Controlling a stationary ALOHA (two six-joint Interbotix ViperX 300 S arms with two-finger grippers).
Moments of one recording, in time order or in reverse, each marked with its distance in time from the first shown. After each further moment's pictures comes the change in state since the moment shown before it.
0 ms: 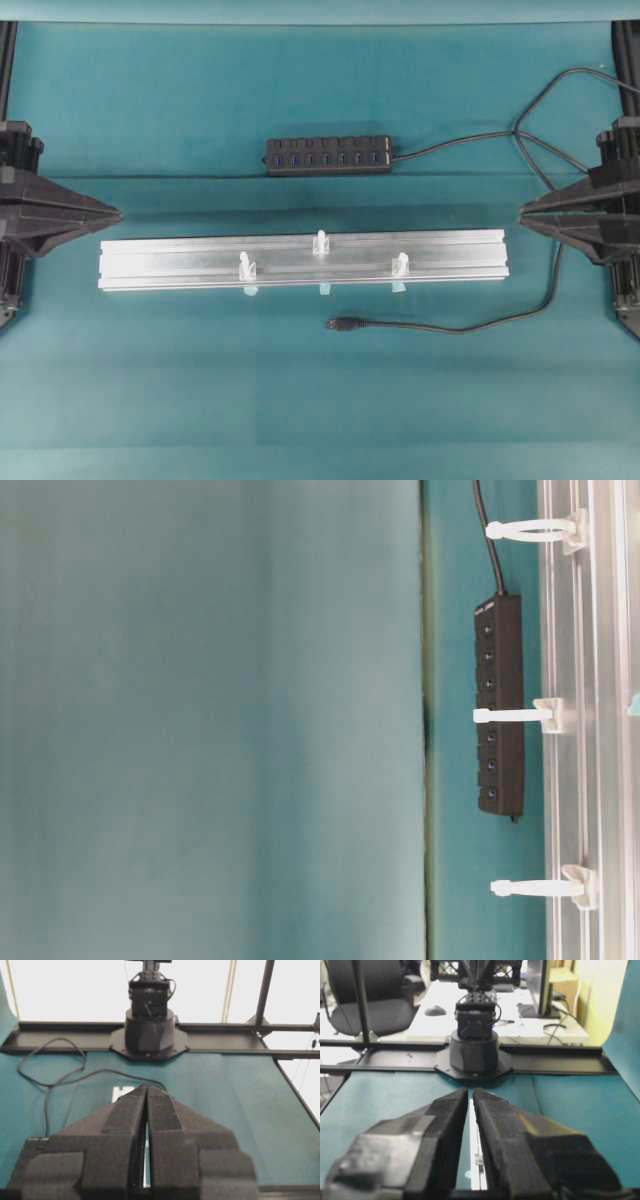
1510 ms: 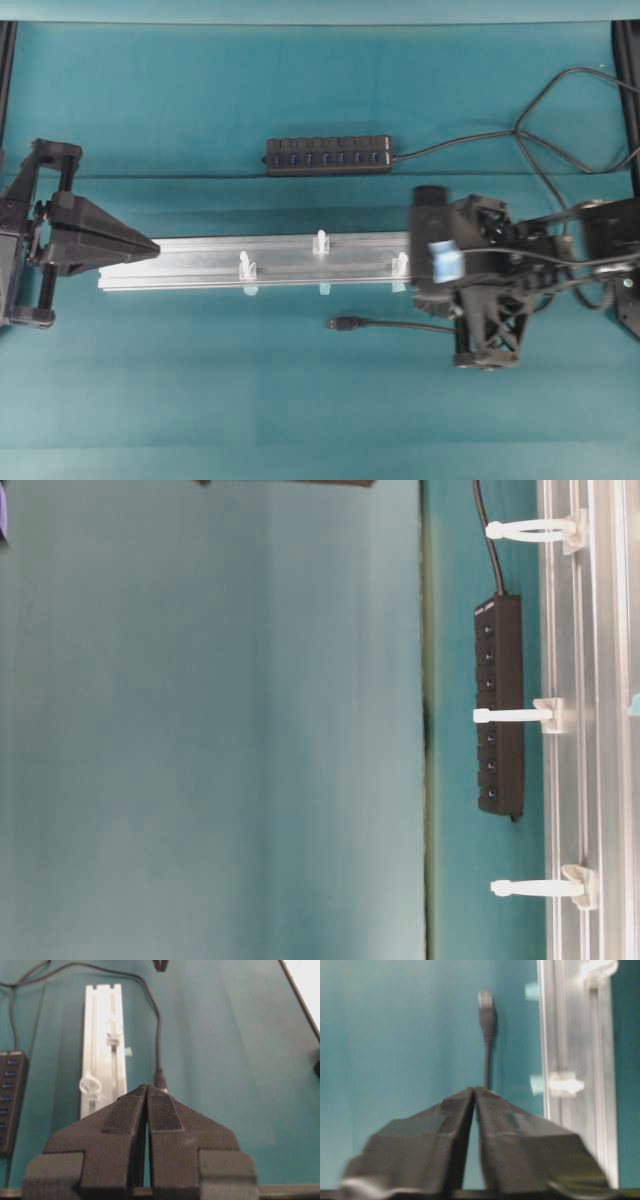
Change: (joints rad) left arm -0.055 0.161 -0.192 0.011 0.411 -0.008; right arm 0.132 0.713 -0.600 0.011 1.025 0.176
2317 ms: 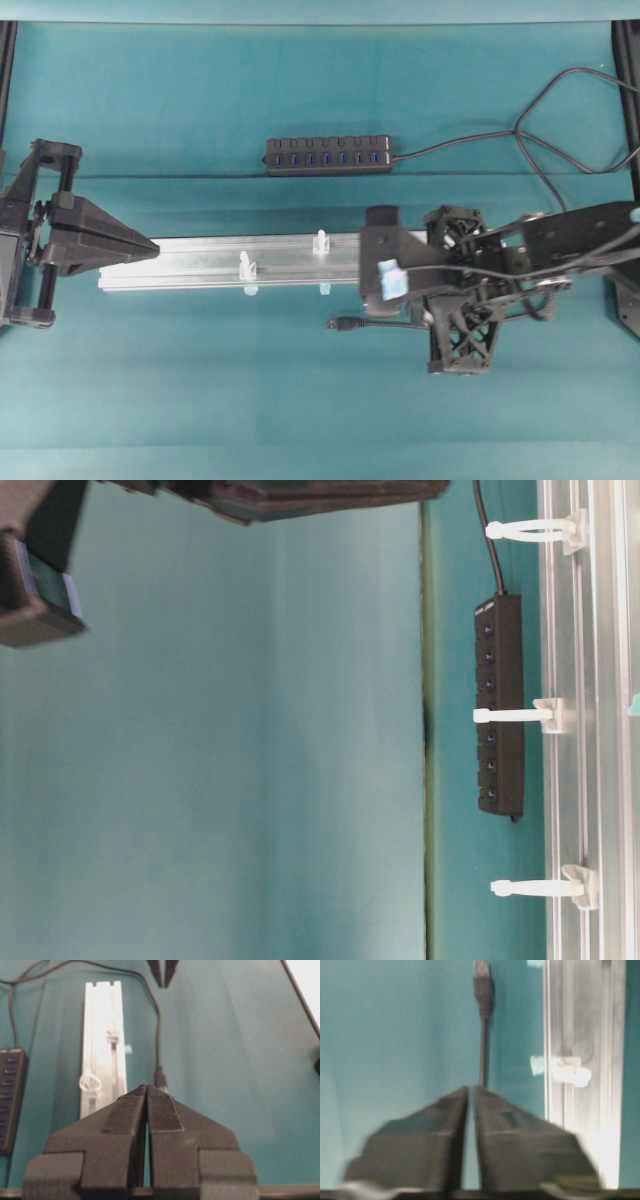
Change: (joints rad) left arm 0.000 0.000 0.000 0.000 0.009 0.000; right arm 0.008 0.140 -0.087 -0.006 0.112 0.003
